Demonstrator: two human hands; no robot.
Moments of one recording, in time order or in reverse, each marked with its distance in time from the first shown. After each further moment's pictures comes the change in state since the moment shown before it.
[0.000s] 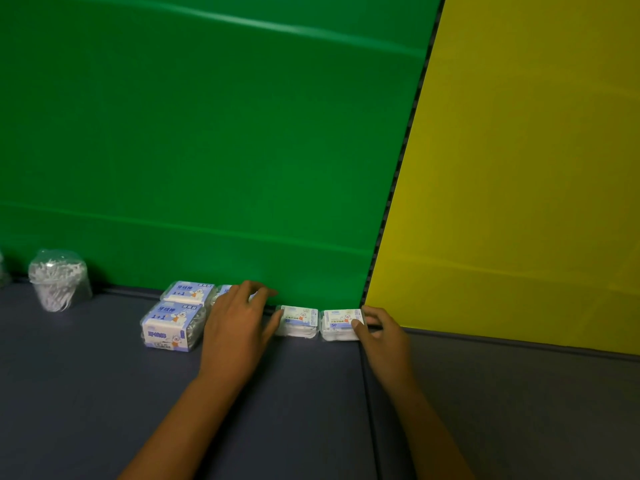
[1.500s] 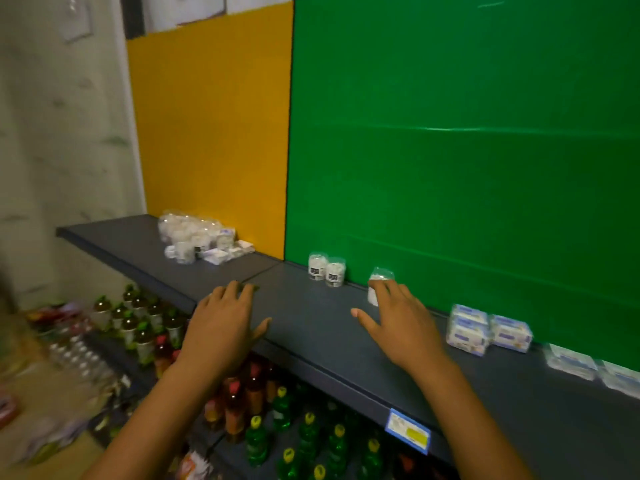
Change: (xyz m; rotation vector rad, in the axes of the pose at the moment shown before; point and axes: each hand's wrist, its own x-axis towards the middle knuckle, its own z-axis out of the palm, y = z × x) left_hand -0.196 -0.305 -0.401 0.469 -0.161 -0.370; right_hand -0.242 -0.354 0.242 -0.599 -0.344 -0.806
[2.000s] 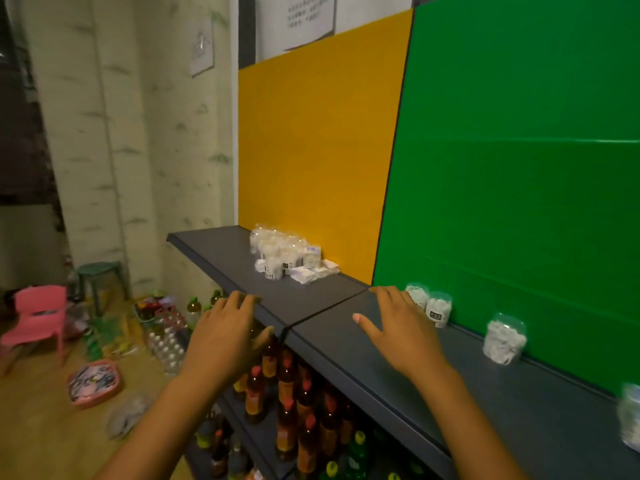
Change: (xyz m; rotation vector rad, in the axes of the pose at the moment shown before) left_hand 0.008 -0.152 0.006 0.077 0.021 -0.234; right_hand 0.114 -0.134 0.078 0.169 0.003 -0.207
